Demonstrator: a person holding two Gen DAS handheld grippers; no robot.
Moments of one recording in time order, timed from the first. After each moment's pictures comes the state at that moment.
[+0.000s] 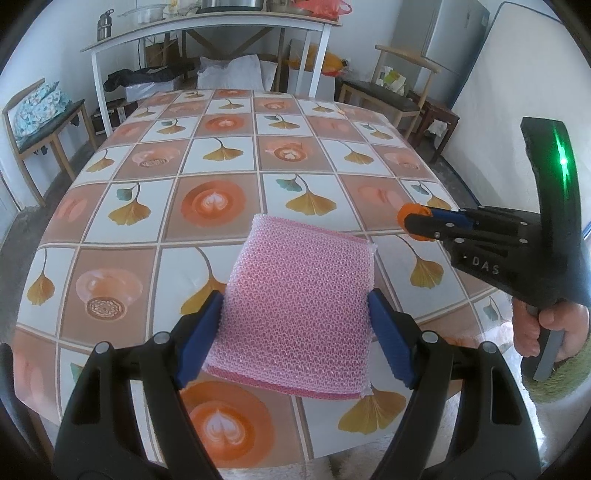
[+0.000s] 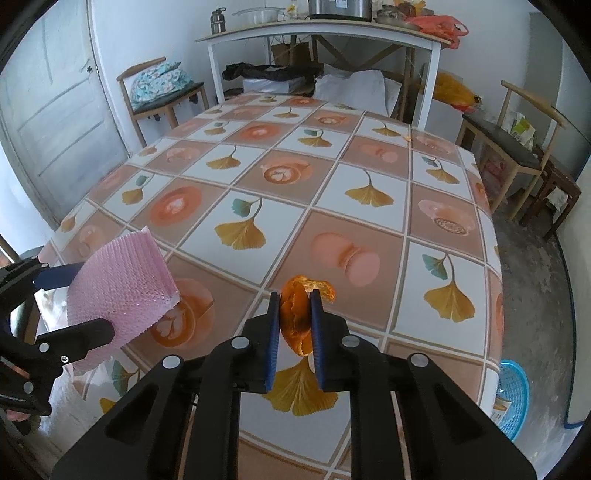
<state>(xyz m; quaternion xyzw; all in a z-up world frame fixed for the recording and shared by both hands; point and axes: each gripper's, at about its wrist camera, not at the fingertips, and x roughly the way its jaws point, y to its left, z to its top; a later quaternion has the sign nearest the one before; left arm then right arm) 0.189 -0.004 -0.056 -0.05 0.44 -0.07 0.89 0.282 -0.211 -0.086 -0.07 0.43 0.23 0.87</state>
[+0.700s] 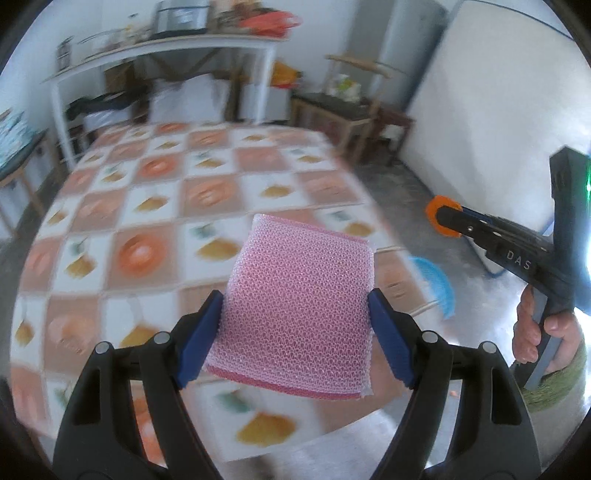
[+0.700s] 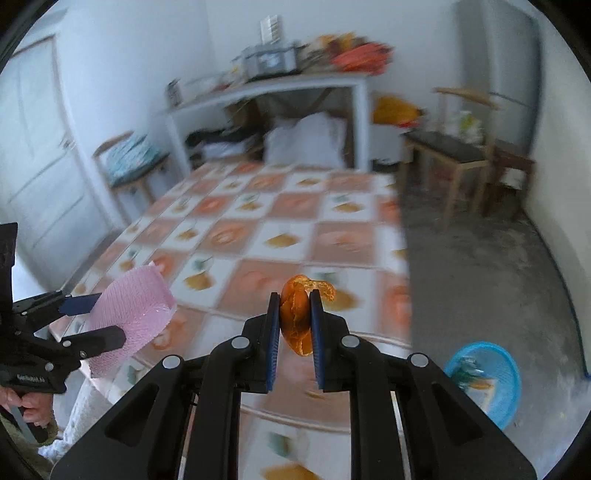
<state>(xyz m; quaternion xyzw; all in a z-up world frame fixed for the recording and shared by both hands) 0.194 -0.084 0.004 -0.03 0.41 -0.16 0.90 0.224 -0.362 -0.012 0.03 0.34 0.13 0.93</state>
